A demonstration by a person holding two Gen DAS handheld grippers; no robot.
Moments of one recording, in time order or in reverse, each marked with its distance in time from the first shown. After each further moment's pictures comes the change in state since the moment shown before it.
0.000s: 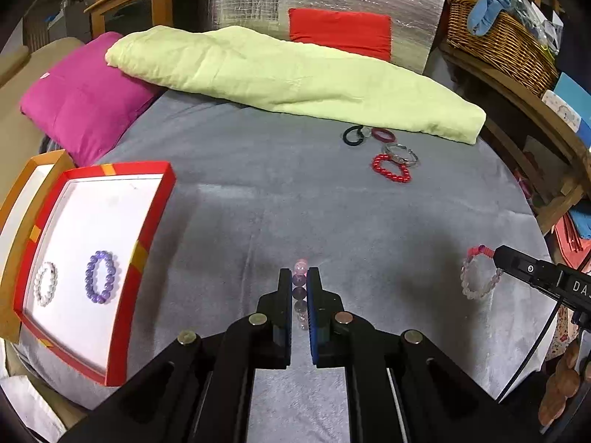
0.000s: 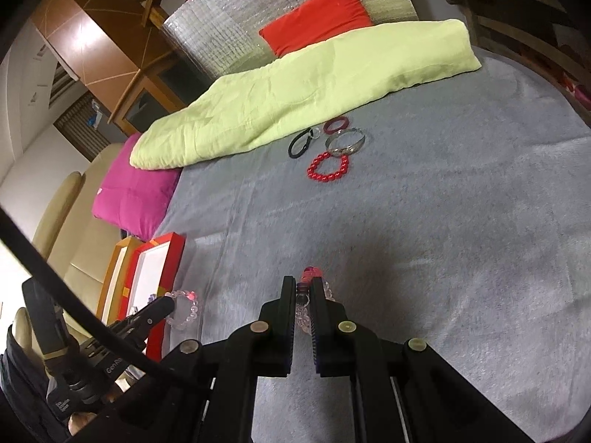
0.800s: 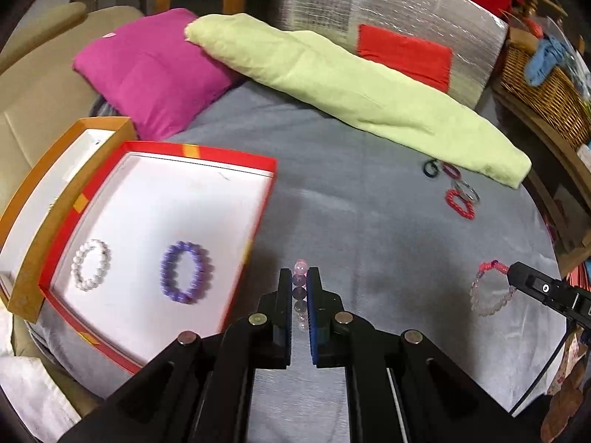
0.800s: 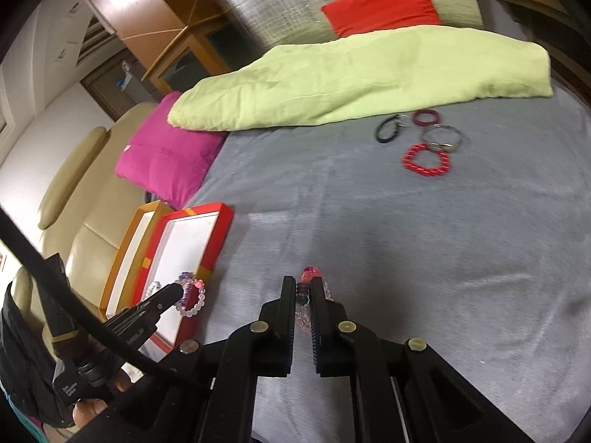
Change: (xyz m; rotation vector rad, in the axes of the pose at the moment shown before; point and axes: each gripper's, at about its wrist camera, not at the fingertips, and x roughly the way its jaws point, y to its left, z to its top) left arm -0.012 0.104 0.002 -0.165 -0.036 0.078; right arm 0.042 0.100 -0.004 -0.153 0.069 0.067
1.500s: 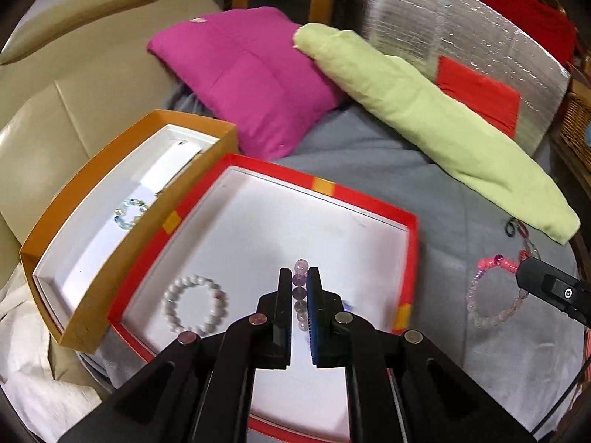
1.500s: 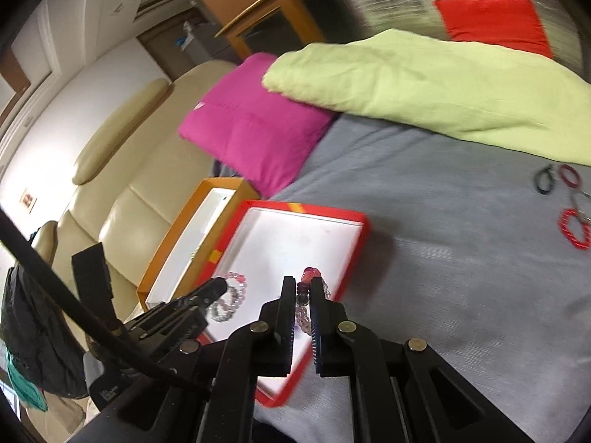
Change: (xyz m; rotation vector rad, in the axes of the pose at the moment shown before) left arm 0.004 0.128 0.040 -0.141 -0.032 0.150; right arm 0.085 0.161 0.037 -0.189 0.084 0.164
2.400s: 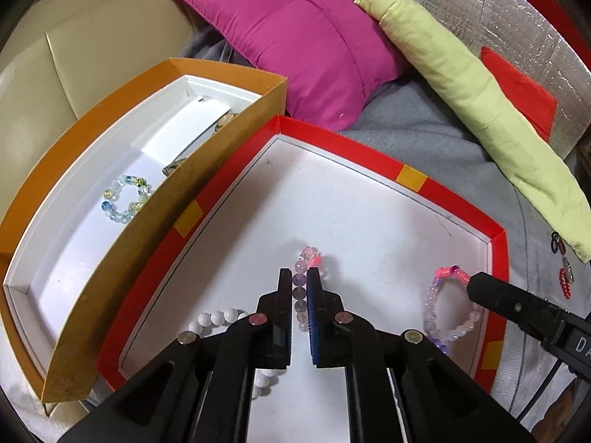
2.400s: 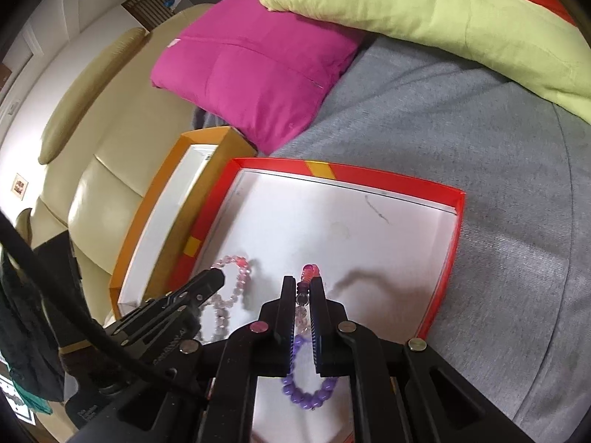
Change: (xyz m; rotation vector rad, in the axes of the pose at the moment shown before) left arm 0.088 0.060 0.015 -0.065 0.111 0.015; right arm 0.151 0.012 0.012 0.022 0.187 -0.012
